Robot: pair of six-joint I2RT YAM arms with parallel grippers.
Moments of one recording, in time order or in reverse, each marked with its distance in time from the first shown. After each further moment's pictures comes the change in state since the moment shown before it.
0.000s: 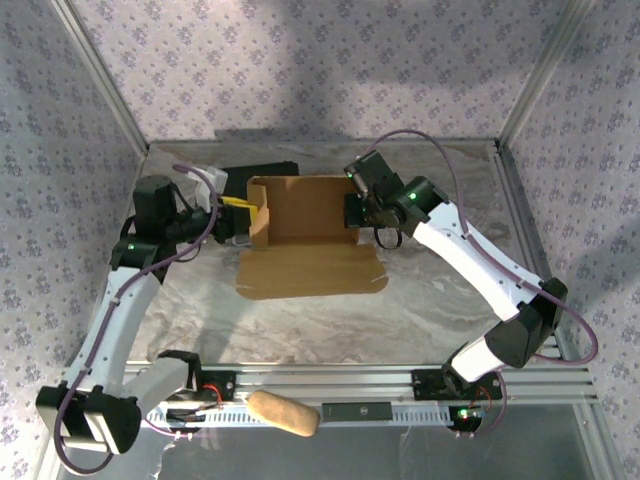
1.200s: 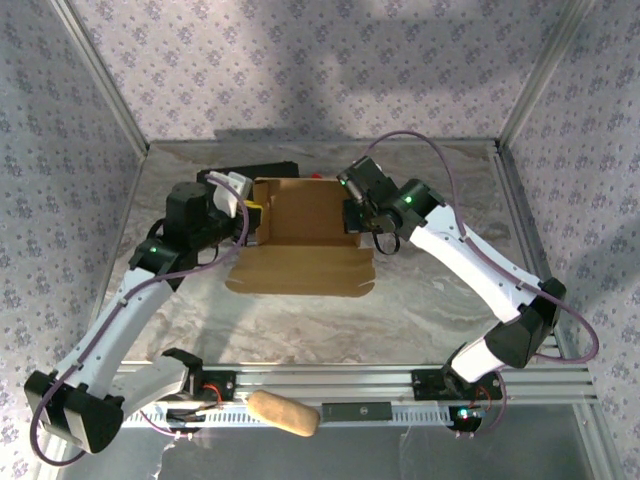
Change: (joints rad) left arm -0.252 0.011 -0.014 0.004 -0.567 0.095; right arm 0.056 0.004 0.023 -0.073 0.095 0.012
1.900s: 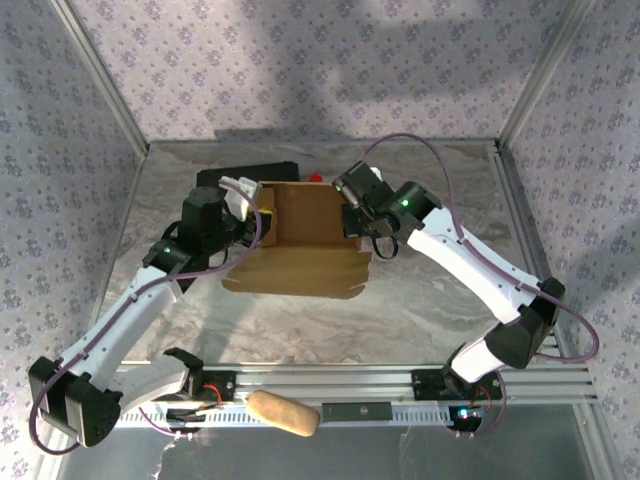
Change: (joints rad) left arm -0.072 0.034 -0.045 0.055 -0.115 -0.008; right arm 0.032 0.000 0.001 -0.031 0.042 0.027
